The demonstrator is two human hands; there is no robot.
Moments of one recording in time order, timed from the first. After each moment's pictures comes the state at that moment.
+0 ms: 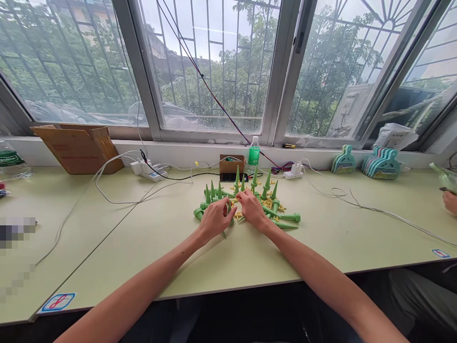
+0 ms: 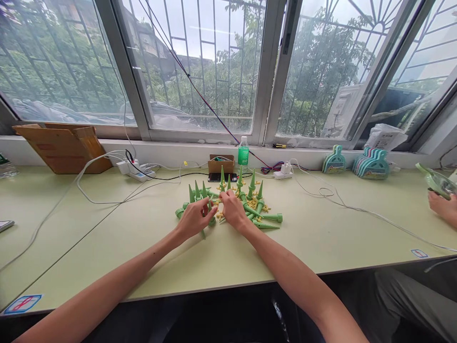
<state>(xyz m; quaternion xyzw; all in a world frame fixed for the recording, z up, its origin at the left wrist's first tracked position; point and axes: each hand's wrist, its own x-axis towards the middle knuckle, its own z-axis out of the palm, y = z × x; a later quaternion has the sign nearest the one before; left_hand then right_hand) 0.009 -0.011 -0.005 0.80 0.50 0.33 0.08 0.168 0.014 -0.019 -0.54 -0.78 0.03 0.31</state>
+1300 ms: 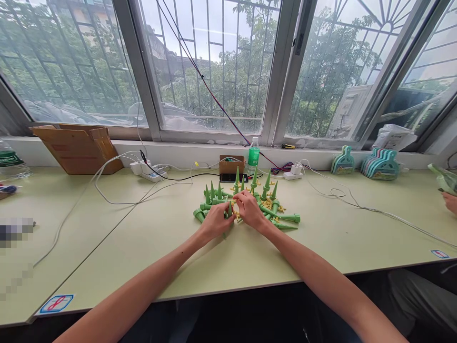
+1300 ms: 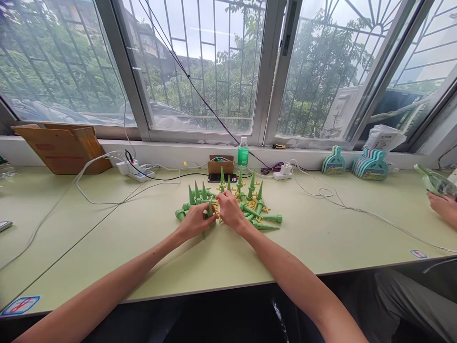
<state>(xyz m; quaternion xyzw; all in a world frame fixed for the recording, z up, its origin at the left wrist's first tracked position) 0.007 -0.001 -0.016 0.82 0.44 0.34 0.15 0.165 0.021 -0.029 -0.41 -0.78 0.08 0.47</state>
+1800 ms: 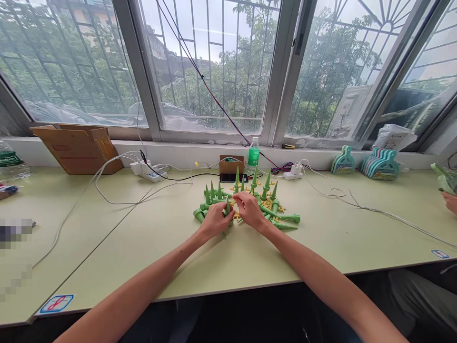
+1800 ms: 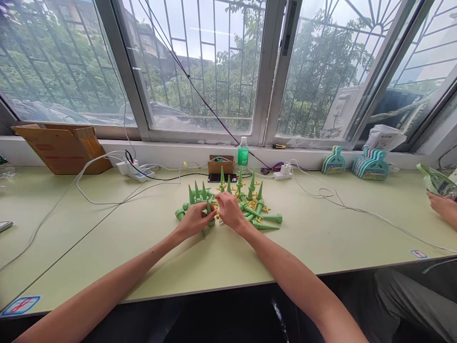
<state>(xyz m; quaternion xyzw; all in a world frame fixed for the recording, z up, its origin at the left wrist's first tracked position) 0.008 -0.003 -0.011 0.79 0.47 0.35 0.19 0.164 0.019 -0.026 -0.40 -0.77 0.08 0.49</state>
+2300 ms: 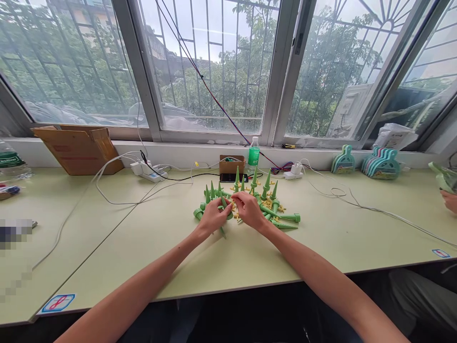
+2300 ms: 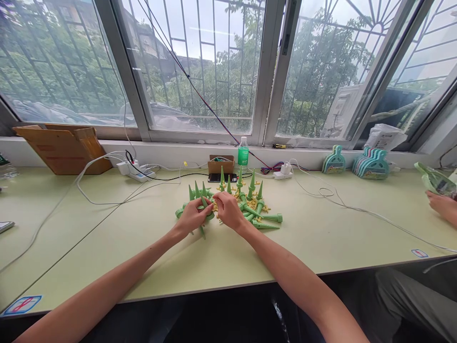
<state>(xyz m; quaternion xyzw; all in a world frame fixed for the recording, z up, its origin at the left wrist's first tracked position) 0.006 0.002 -0.009 0.71 0.47 0.43 0.30 0.160 0.013 -0.020 -0.37 -0.77 0.09 0.51</state>
